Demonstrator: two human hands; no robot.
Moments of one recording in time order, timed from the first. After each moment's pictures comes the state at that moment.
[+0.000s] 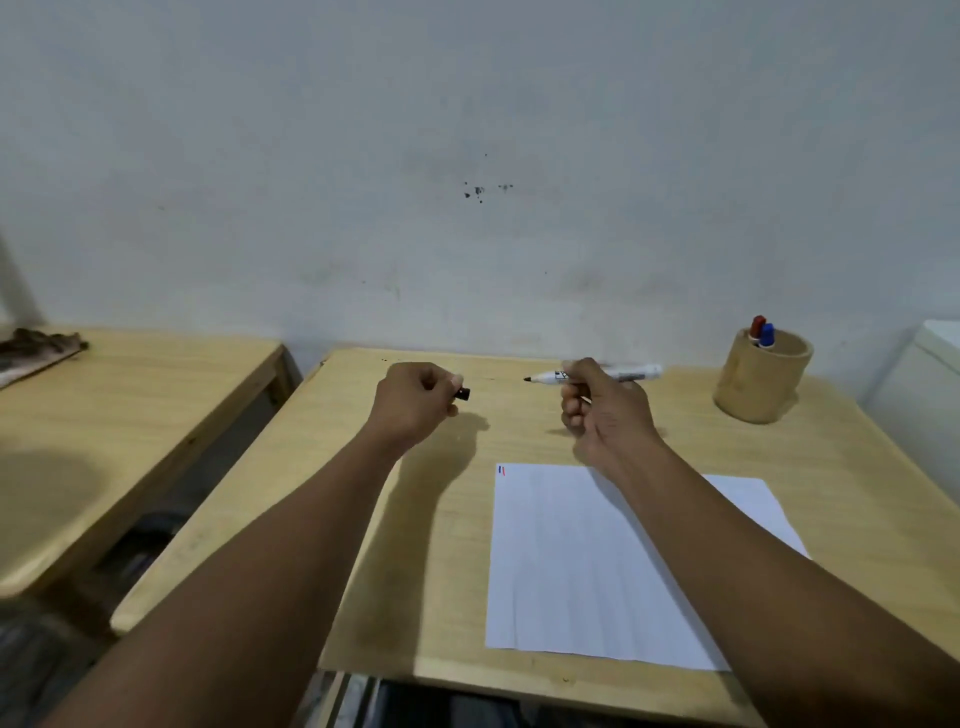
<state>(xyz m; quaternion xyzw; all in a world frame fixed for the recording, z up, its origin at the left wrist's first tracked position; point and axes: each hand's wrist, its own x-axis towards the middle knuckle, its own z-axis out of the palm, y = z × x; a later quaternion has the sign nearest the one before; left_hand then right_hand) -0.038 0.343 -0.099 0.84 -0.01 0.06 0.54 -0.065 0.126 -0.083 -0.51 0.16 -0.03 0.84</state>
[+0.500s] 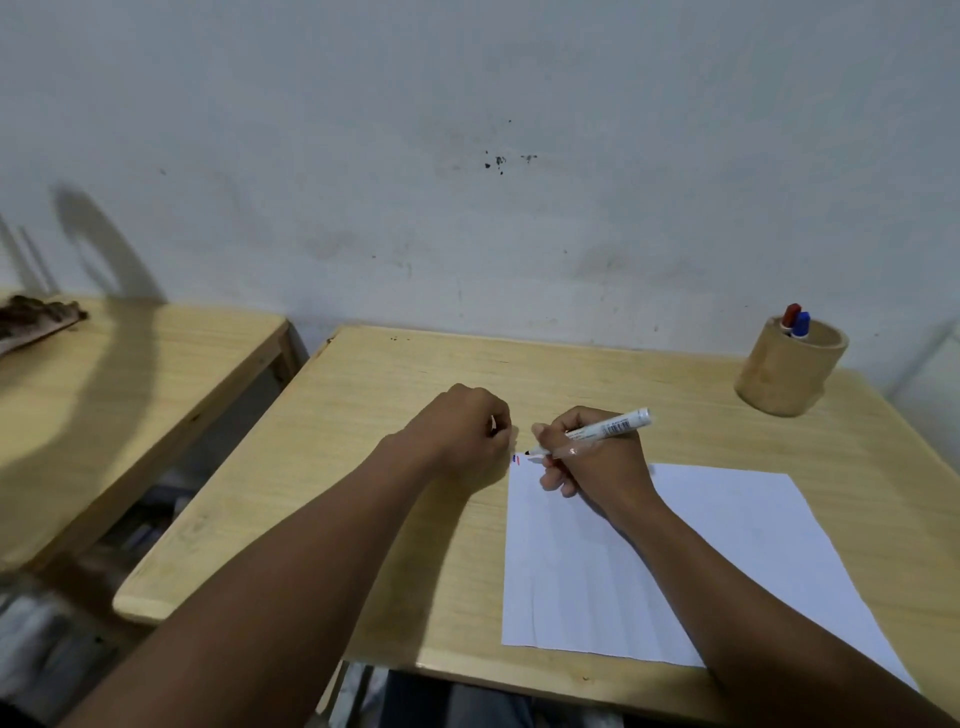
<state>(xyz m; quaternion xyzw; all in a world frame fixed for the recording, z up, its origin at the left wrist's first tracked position) -0.046 0.321 -0.126 0.95 -0.20 0.00 0.23 -0.093 0.138 -0.141 -0.71 0.06 -0.01 0.70</state>
